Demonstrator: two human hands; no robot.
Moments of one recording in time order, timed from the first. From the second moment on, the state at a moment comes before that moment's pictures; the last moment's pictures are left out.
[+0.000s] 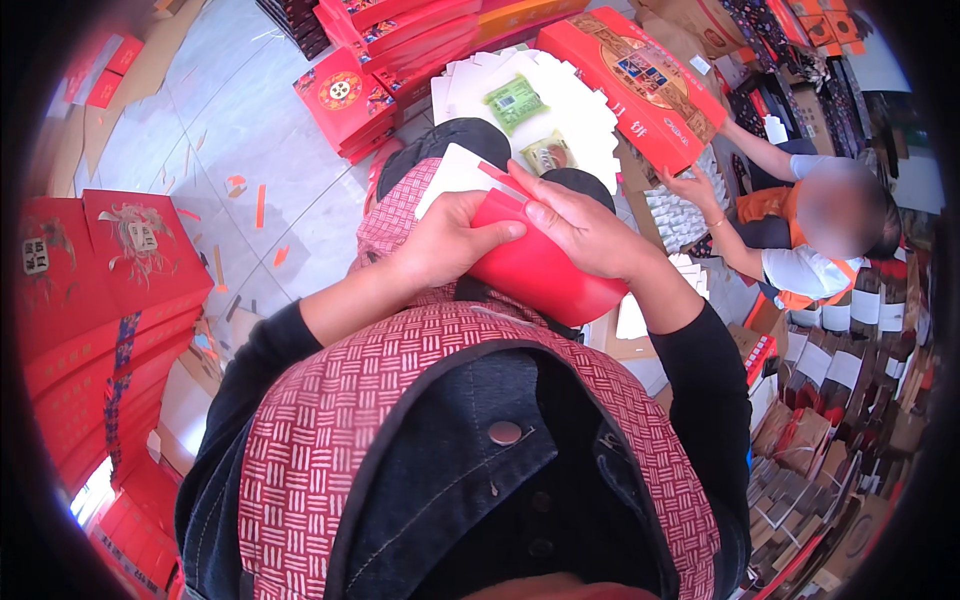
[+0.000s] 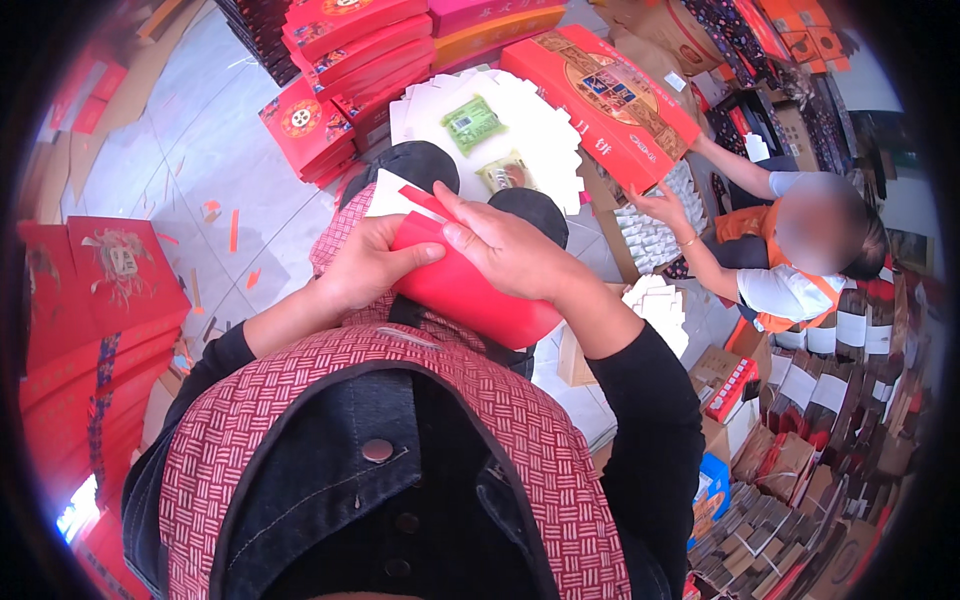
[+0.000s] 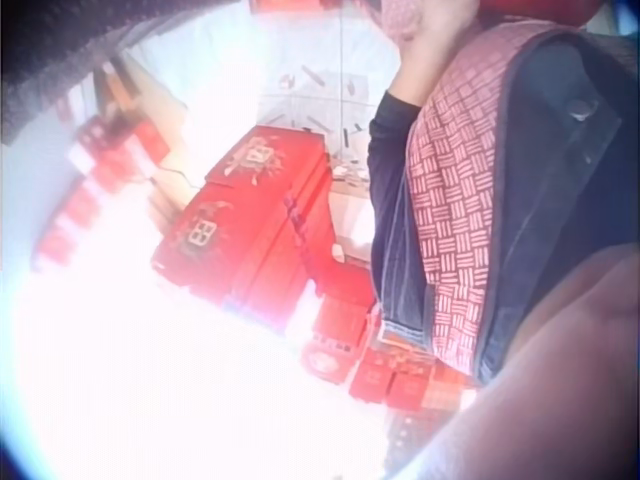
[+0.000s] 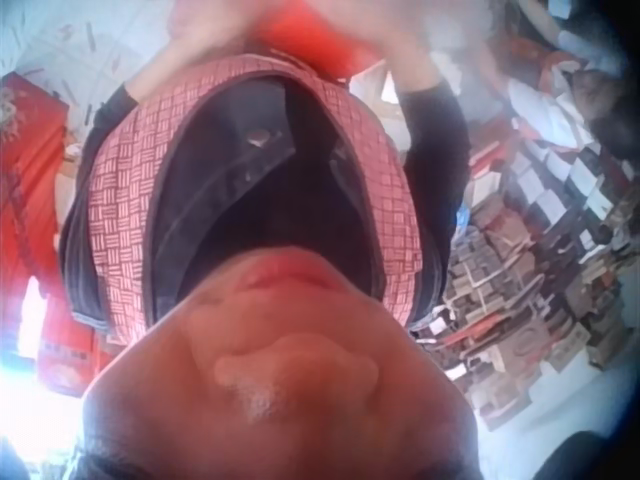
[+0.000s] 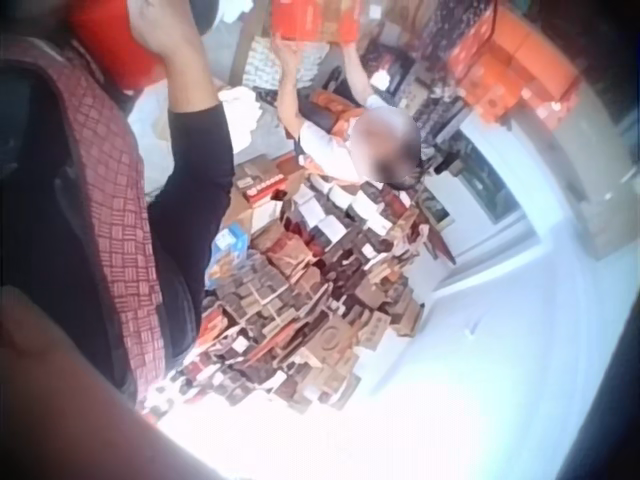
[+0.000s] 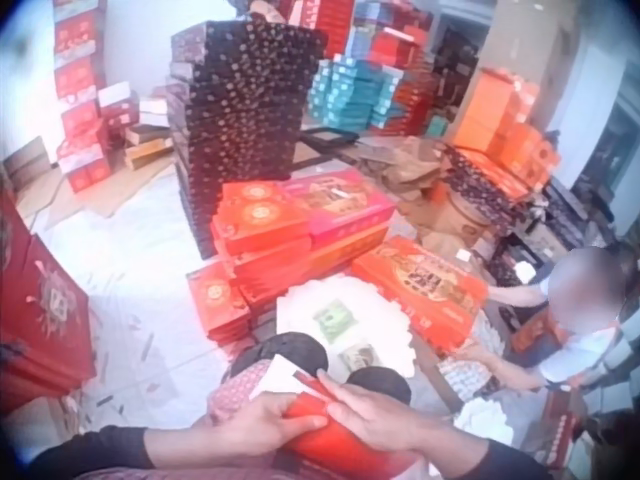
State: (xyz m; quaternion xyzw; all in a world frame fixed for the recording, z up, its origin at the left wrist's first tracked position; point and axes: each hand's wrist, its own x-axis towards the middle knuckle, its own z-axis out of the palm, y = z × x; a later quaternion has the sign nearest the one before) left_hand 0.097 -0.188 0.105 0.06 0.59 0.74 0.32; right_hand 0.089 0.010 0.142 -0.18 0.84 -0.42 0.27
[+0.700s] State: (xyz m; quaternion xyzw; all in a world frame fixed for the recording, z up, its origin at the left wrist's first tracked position) left_hand 0.099 -0.193 0.105 0.04 0.57 0.77 0.29; right_hand 0.095 -0.003 0.143 -0.18 0.87 -0.40 0.22
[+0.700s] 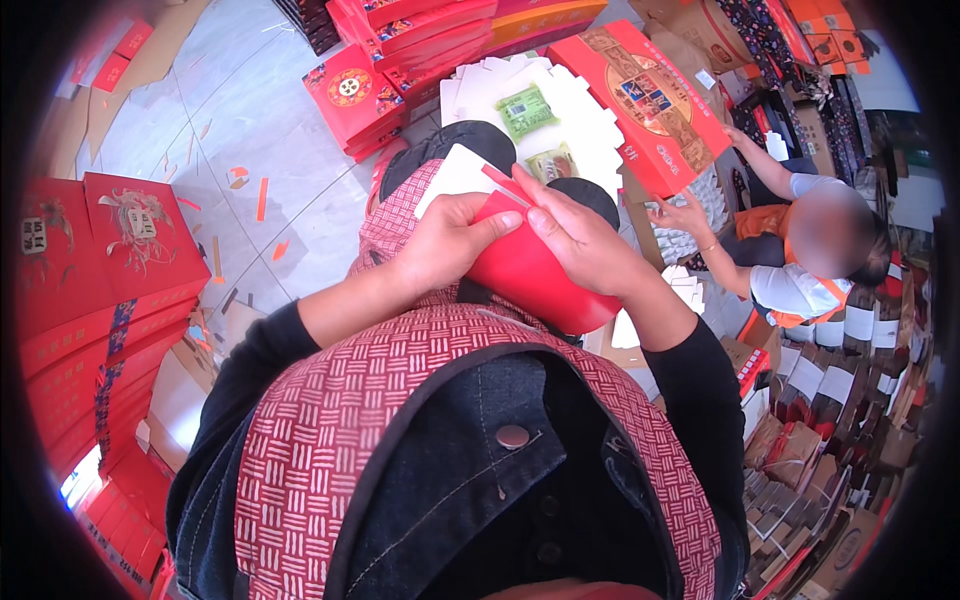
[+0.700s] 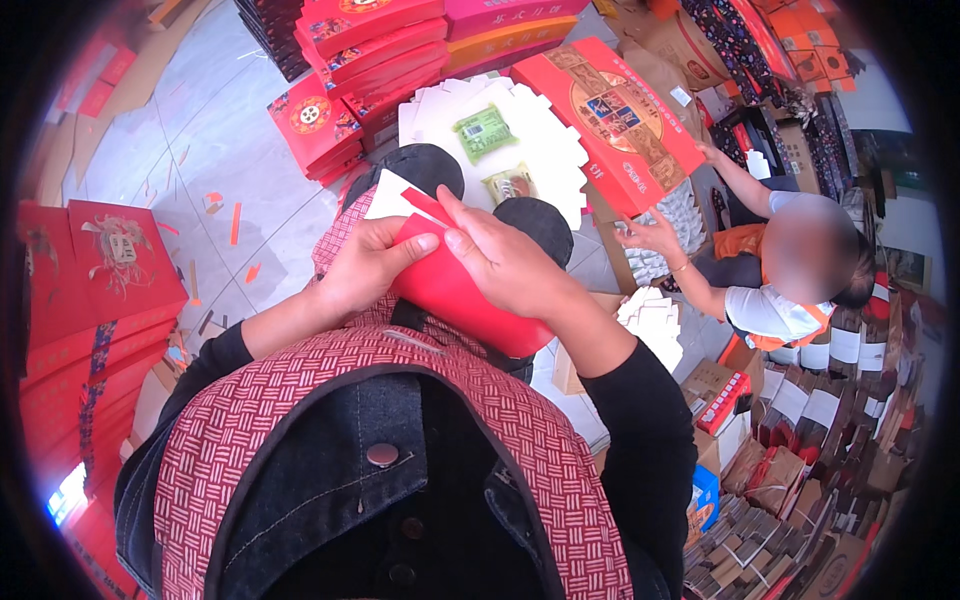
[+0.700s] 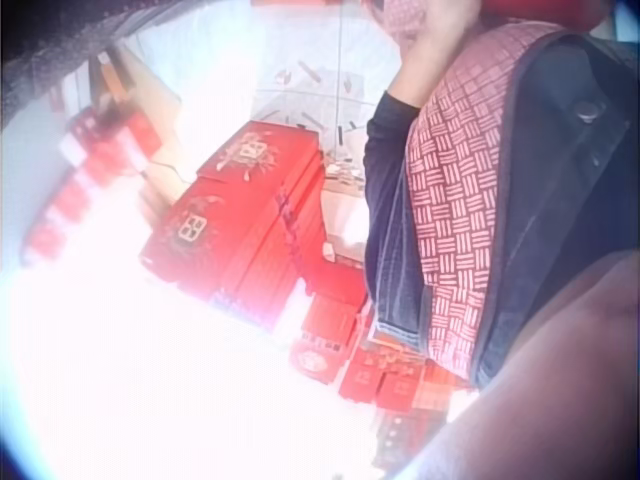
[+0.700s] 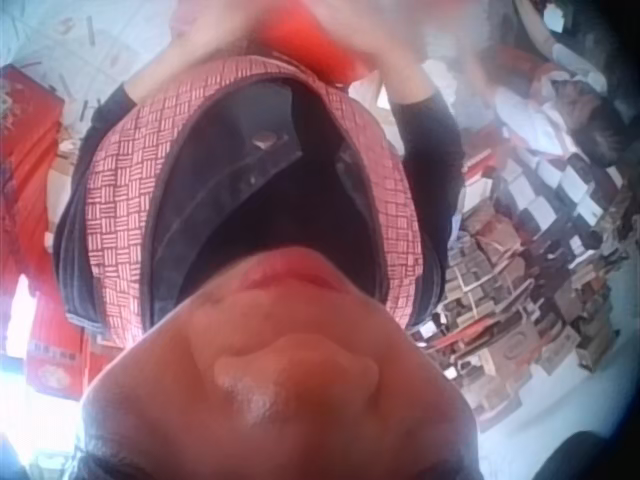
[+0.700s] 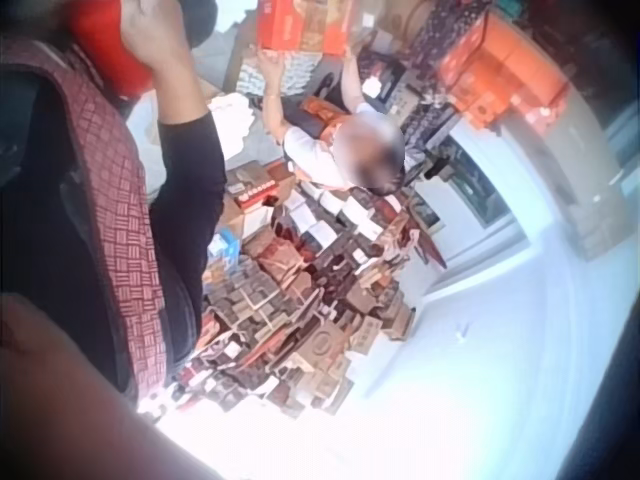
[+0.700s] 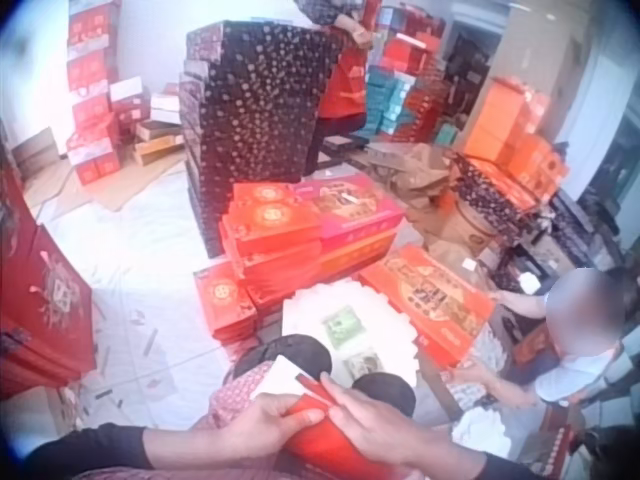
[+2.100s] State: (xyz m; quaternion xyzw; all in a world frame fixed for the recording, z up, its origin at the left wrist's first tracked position) left_hand 0.084 -0.211 0.103 0.09 0.65 0.71 0.25; right_hand 0.100 0.016 0.157 -0.26 0.80 -0.47 0.26
